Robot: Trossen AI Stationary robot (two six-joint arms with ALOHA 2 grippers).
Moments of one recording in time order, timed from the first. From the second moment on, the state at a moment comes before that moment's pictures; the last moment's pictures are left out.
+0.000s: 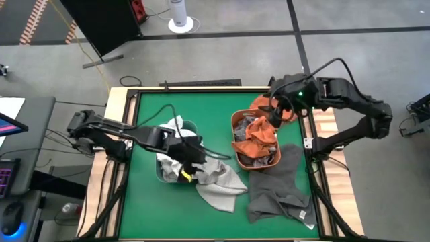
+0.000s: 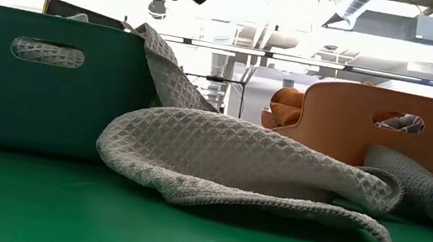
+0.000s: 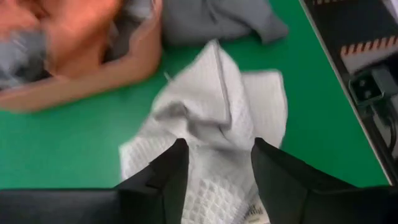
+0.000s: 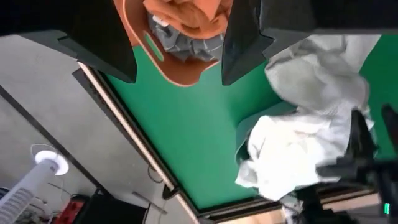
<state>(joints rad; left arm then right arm) -0.20 1.50 1.31 -0.61 0.02 0.00 -0.13 1.24 1.67 -1.11 0.27 0.15</state>
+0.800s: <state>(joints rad) -0.18 2.08 1.75 -0.95 0.17 -0.05 -0.12 1.18 1.67 -1.15 0.26 0.15</state>
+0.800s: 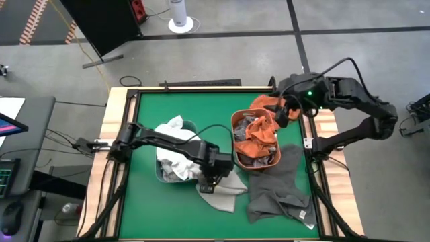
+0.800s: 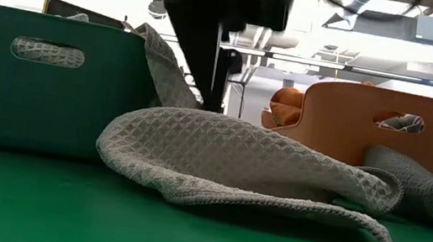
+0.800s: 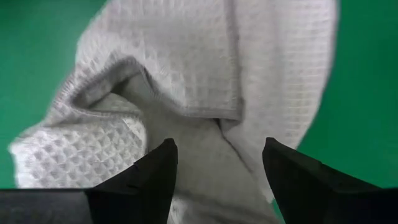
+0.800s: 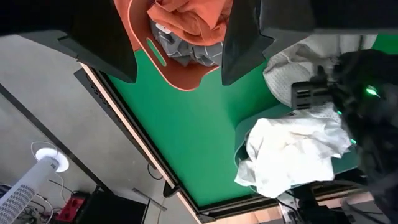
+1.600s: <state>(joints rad) -0.16 2.11 1.75 -0.86 0.11 0.06 -0.12 1.17 1.67 -1.14 0.27 0.16</state>
